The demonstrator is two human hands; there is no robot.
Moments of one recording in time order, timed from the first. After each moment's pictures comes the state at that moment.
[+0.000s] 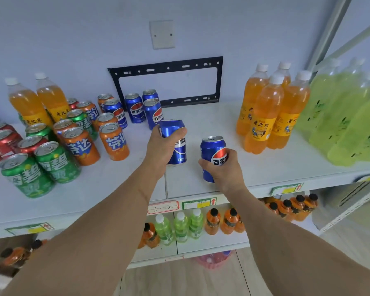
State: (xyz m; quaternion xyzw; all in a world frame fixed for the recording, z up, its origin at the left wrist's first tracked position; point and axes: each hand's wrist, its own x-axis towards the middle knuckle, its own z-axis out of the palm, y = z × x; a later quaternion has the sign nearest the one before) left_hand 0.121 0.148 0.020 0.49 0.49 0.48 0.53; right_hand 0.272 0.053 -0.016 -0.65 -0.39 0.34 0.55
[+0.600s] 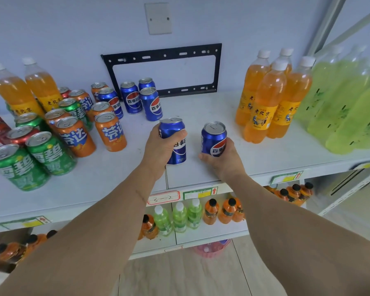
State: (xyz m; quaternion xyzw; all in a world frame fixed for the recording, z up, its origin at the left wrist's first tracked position) left_hand 0.109 0.138 -0.008 0.50 0.45 0.47 0.56; right_hand 0.279 0.066 -0.028 -0.73 -0.43 0.30 0.45
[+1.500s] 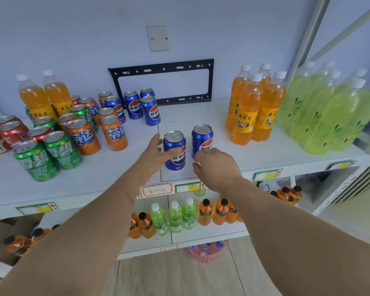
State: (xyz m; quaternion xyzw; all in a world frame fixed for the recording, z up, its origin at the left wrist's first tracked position) left_hand 0.091 0.091 0.008 0.60 0.50 0.33 0.52; right_hand 0.262 -0.008 0.026 -0.67 -0.73 -0.09 0.11
